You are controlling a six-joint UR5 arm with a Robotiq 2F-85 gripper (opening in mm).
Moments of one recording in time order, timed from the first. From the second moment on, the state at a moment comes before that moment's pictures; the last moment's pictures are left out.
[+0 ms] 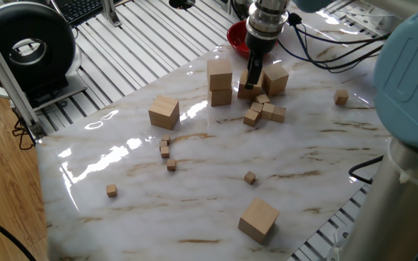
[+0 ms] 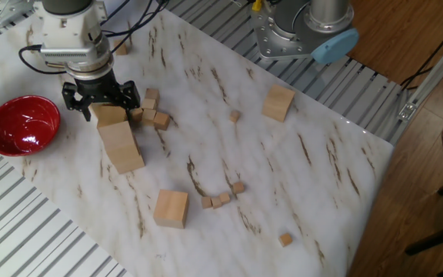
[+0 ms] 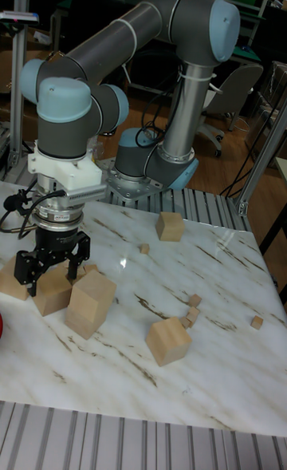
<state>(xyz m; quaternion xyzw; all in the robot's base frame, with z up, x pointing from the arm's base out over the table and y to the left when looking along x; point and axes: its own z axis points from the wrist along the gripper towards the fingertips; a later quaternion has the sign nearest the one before) 0.574 -0.139 0.038 -0.35 0.93 0.01 0.06</state>
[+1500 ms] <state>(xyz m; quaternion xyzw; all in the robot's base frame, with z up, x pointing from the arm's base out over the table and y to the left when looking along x) 0.561 -0.147 0.042 -0.29 0.96 0.01 0.02</state>
